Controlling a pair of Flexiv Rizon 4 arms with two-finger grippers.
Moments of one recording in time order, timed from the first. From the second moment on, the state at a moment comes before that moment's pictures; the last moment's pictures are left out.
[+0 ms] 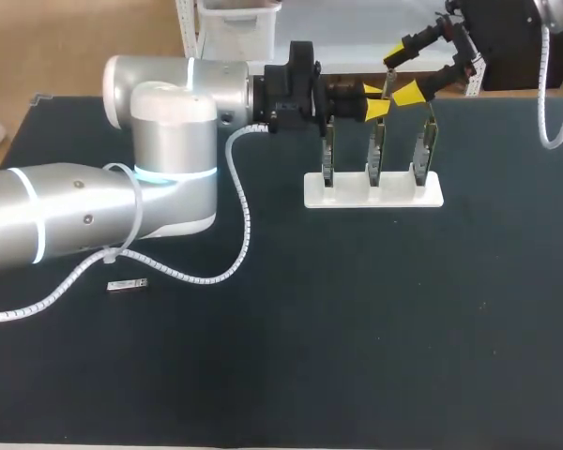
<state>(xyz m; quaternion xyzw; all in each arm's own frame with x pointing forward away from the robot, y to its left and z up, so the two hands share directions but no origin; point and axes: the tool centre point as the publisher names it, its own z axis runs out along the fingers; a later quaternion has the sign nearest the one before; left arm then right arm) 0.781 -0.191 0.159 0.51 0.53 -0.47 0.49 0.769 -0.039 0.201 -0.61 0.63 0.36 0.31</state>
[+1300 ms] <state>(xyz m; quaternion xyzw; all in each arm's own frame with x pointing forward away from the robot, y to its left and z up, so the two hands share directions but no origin) 0.779 -0.192 0.159 0.52 0.53 -0.47 0.49 0.776 -0.037 0.200 -0.60 0.65 0.36 0.30</state>
